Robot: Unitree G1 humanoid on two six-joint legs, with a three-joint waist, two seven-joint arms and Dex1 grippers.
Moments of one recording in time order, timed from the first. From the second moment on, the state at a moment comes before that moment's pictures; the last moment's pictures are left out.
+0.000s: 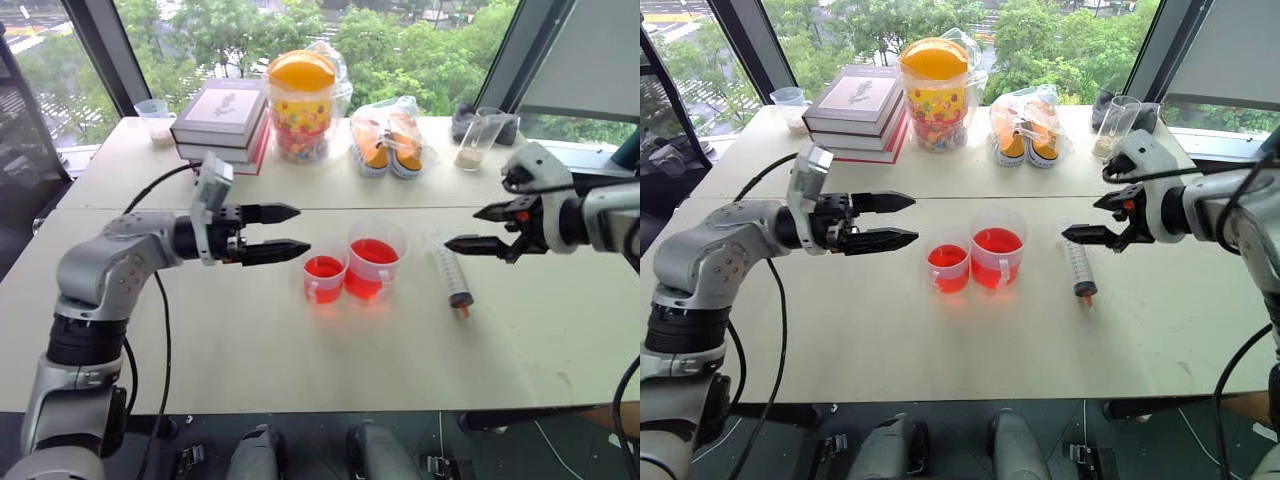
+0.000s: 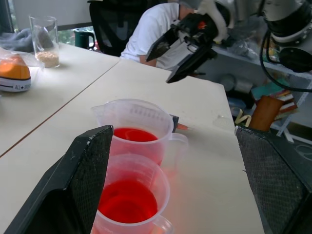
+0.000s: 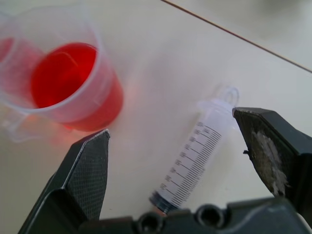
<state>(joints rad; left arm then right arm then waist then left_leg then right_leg) -0.64 0.63 0.05 -0.14 -0.75 0.75 -1.10 -0.89 -1.14 0.19 -0.05 0.52 1.23 0.86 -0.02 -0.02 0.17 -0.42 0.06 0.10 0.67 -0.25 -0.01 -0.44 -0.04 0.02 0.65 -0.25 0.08</state>
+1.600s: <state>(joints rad) -0.63 0.63 0.04 -0.19 -0.76 0.74 -1.04 -1.23 -0.69 -0.10 0.47 0.04 1.12 0.81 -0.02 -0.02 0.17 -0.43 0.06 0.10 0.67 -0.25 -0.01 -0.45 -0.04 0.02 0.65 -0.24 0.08</state>
